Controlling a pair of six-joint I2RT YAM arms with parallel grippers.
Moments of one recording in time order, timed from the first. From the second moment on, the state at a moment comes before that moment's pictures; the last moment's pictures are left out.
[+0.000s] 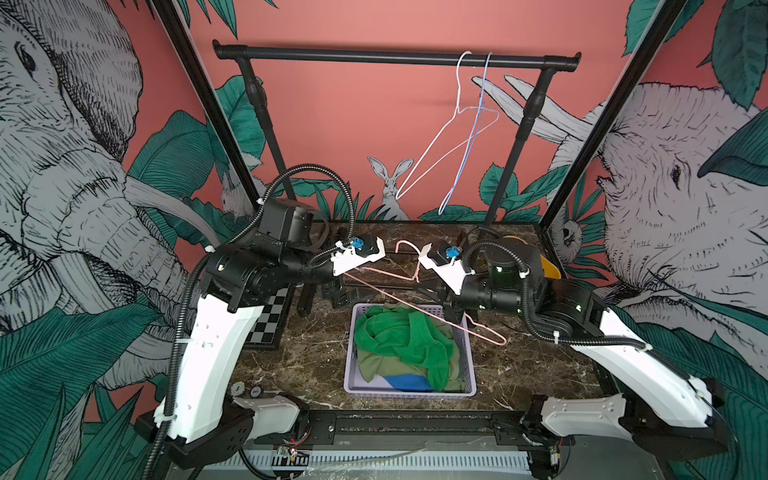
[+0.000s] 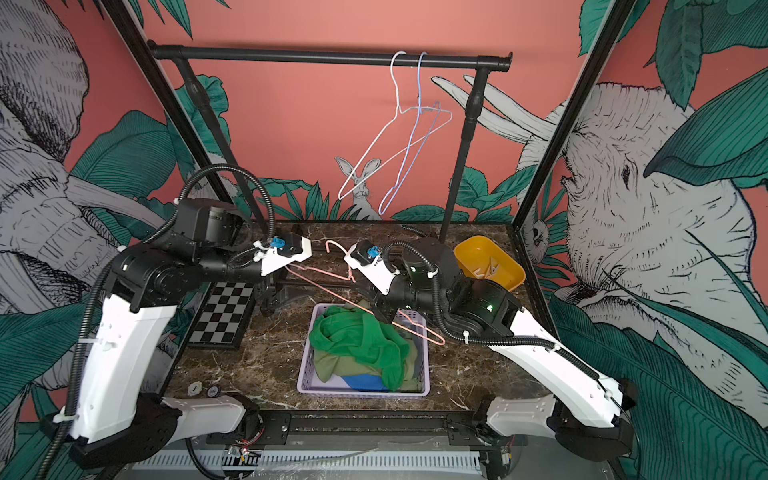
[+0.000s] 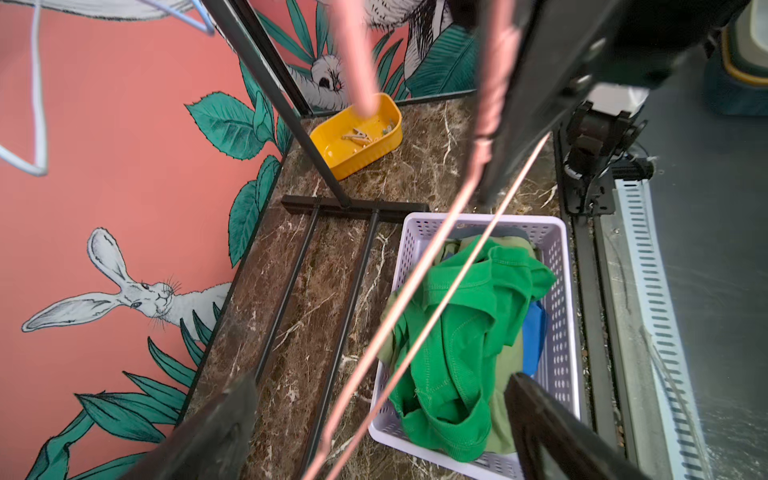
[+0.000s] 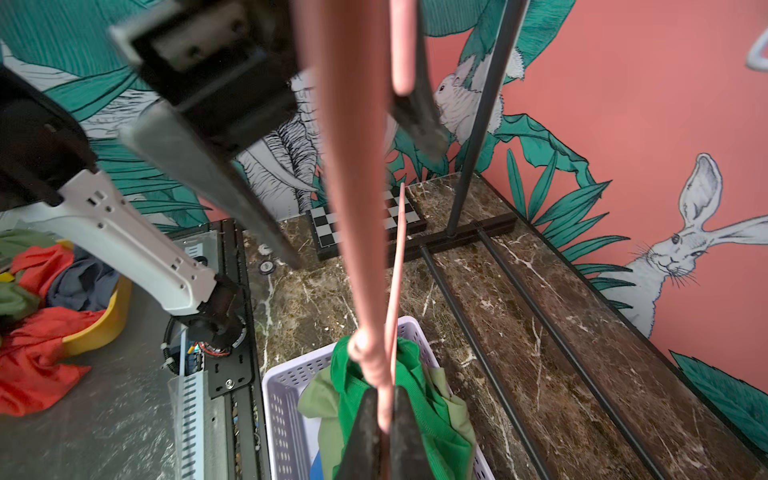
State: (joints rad) left arm -0.51 1.29 1.93 -1.34 0.56 0.83; right arm 1.01 1.22 1.61 -0.78 -0.17 -0.14
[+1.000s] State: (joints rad) left arm -0.52 1.29 1.91 -1.55 0.60 1.04; right arm 1.04 1.29 1.82 -1.04 -0.22 -0.22
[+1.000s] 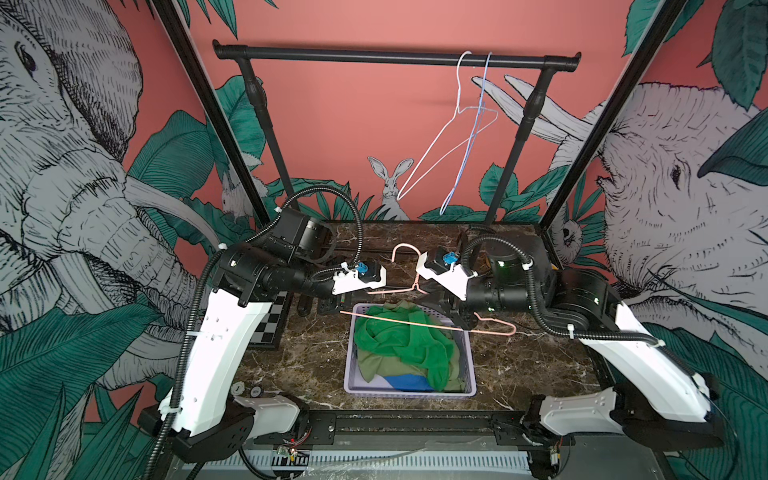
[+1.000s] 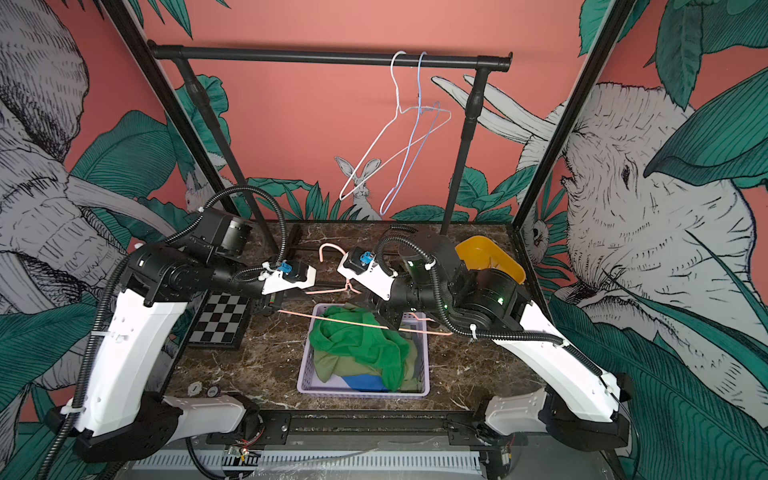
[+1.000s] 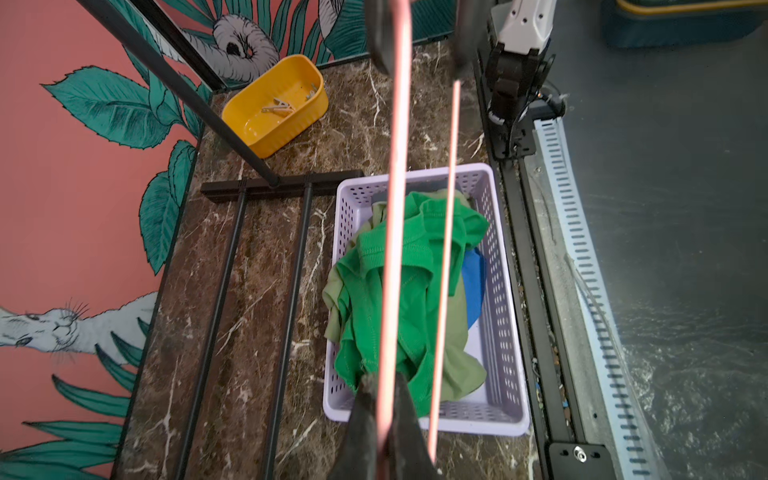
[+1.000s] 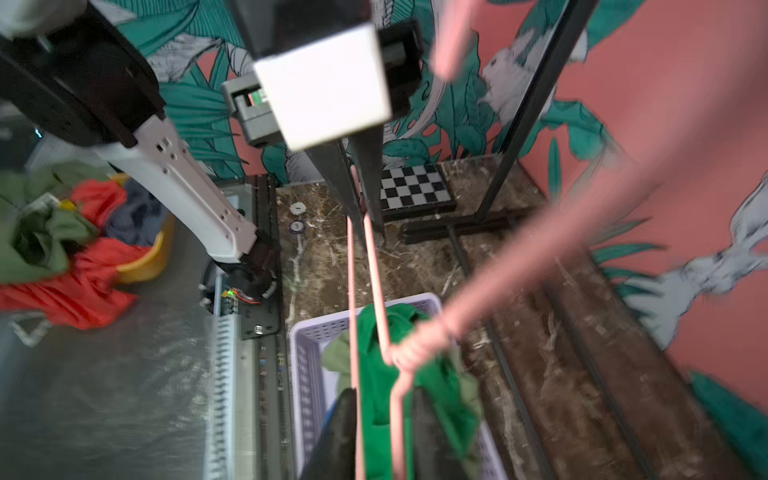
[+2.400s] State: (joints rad) left arm -0.52 1.29 2.13 -1.70 0.62 1.21; right arm 0.90 1.13 1.66 -1.32 -0.01 -0.18
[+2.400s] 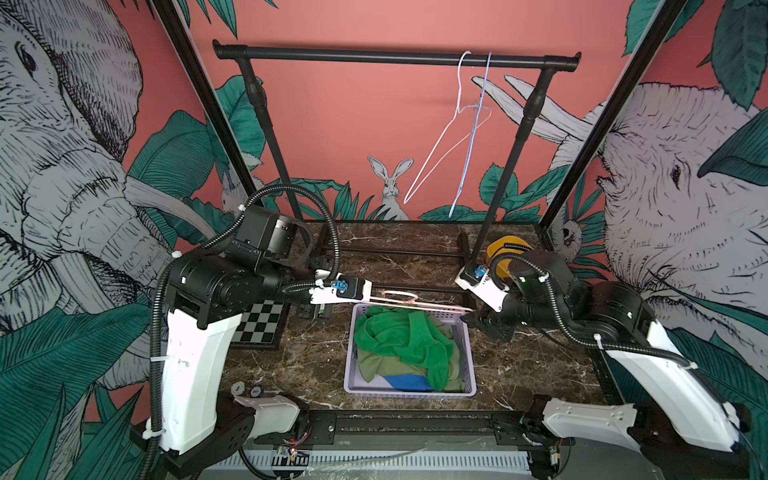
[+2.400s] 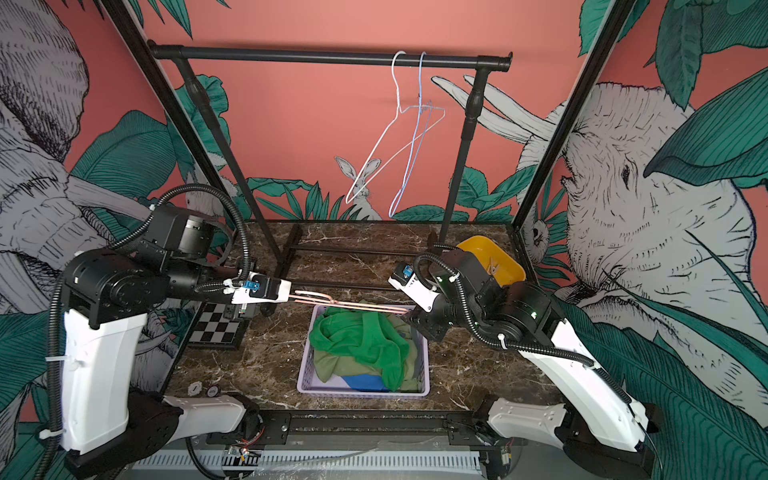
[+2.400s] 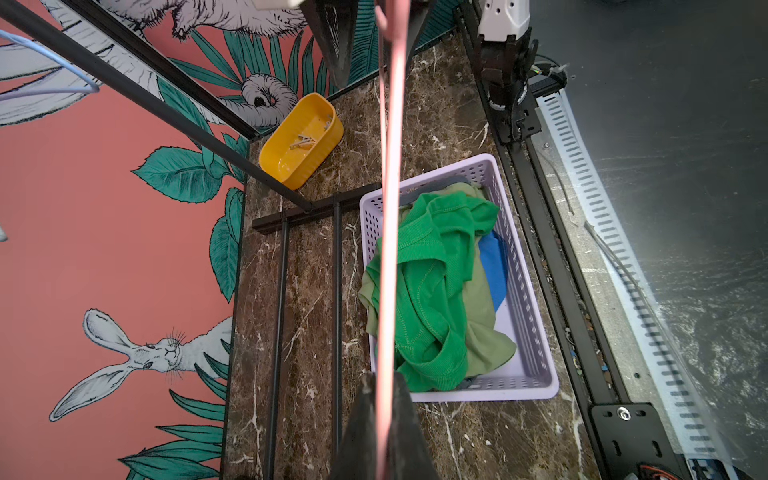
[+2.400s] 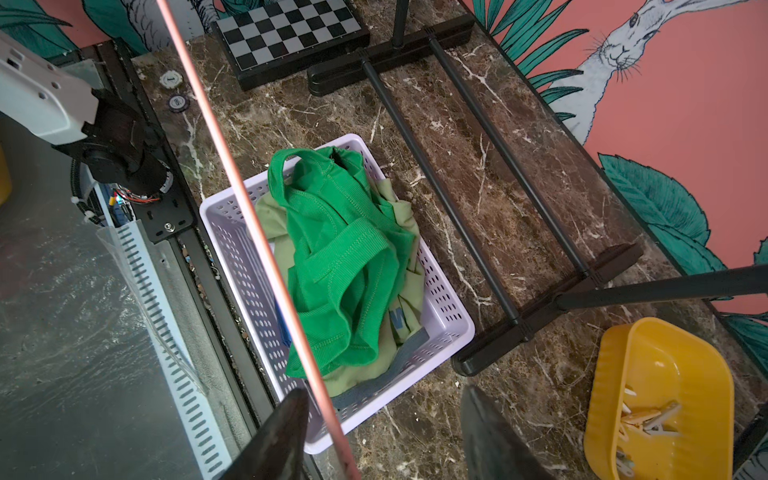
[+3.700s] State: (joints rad) left arm -0.45 1.21 2.08 -1.01 -0.19 0.66; right arm 0.91 1.22 1.83 -1.26 -0.10 -0.03
